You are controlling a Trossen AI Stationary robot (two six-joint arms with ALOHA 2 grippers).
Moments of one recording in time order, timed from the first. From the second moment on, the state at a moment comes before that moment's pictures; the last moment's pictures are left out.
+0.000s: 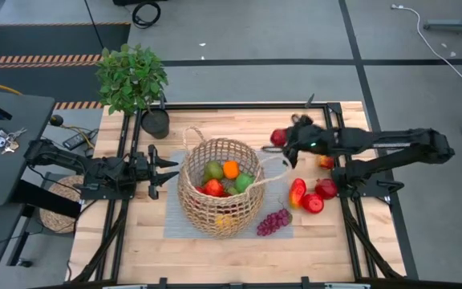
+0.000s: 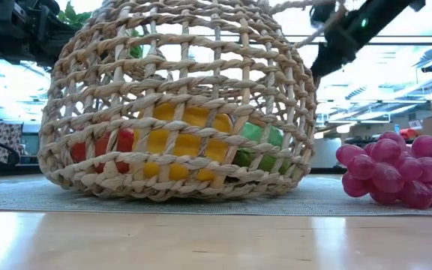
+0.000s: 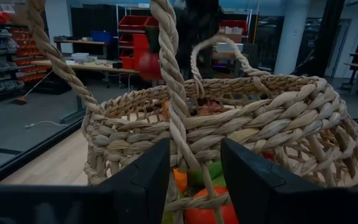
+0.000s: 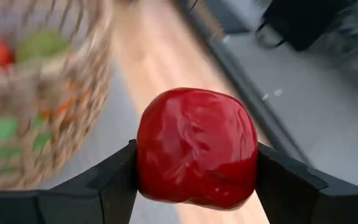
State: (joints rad) left arm -0.27 0.34 0.07 0.32 -0.43 -0.04; right arm -0.10 0.97 0.78 -0.48 0.44 0.03
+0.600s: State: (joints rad) left arm -0.27 0.34 0.07 0.32 -0.43 -0.04; right arm 0.11 0.67 0.75 -0.09 0.26 0.03
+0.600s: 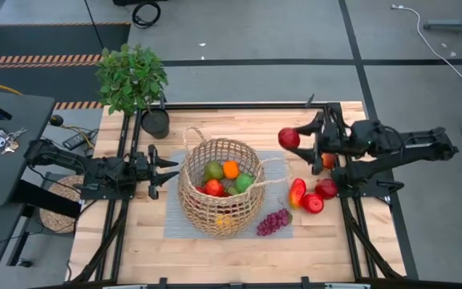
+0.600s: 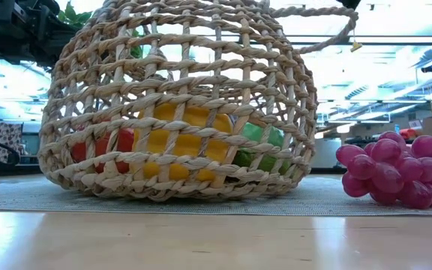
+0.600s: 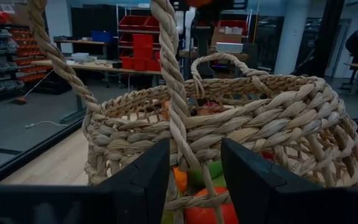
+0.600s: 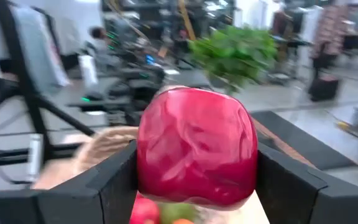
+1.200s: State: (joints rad) left arm -0.27 0.34 0.07 0.32 -0.43 -0.04; right arm 0.33 0.76 0.58 0.19 0.41 -0.05
